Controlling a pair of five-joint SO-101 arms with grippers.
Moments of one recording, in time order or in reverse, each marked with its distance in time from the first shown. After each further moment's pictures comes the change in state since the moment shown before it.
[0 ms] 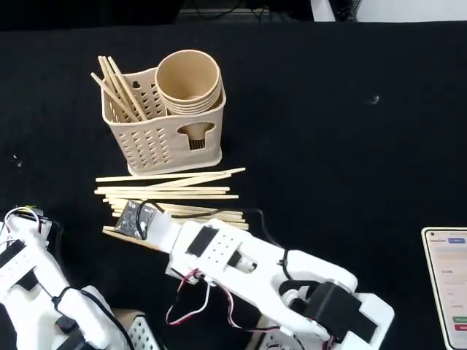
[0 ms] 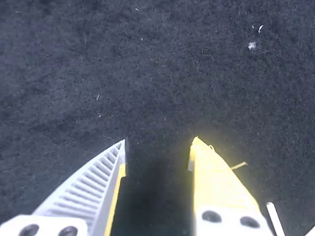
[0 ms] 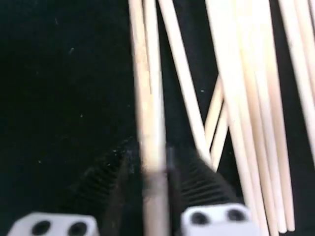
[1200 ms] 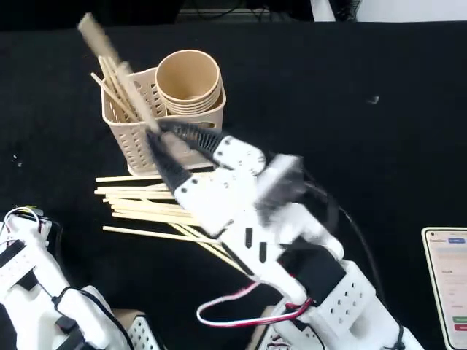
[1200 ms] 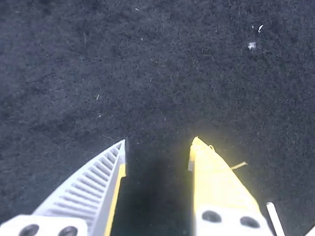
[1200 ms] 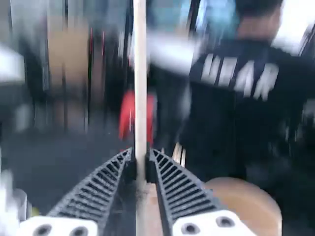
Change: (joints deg) left arm 0.1 0.0 0.0 0.0 0.0; right arm 11.5 -51.7 -9.8 -25.5 -10.0
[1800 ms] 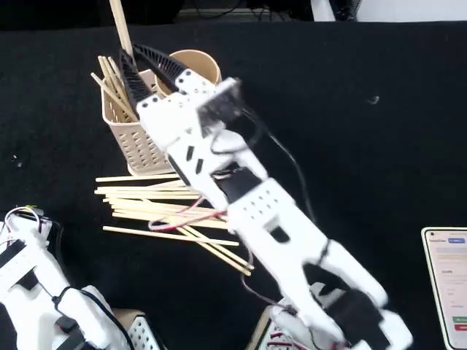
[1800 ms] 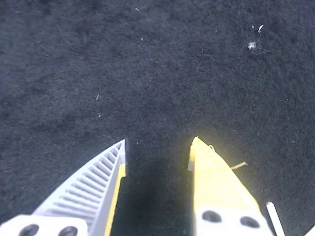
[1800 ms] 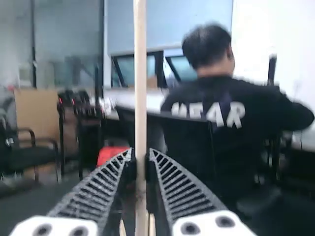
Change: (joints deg) left arm 0.0 0.0 0.0 0.0 0.0; right arm 6.7 45.0 -11.0 -35.1 -3.0
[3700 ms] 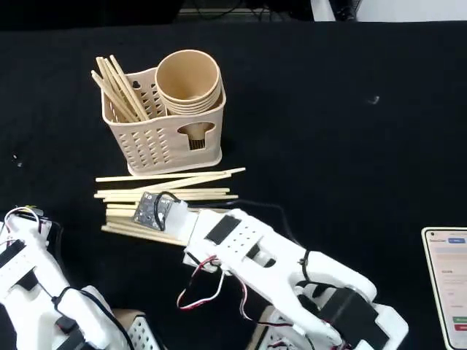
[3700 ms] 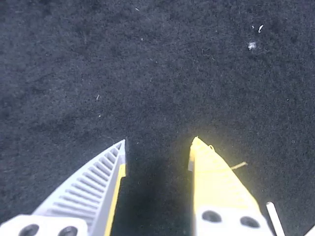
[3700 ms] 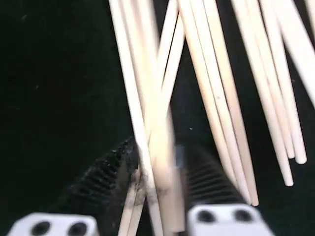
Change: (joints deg) left arm 0.0 0.0 0.0 0.0 0.0; right arm -9.8 0.6 24.4 62.1 23.2
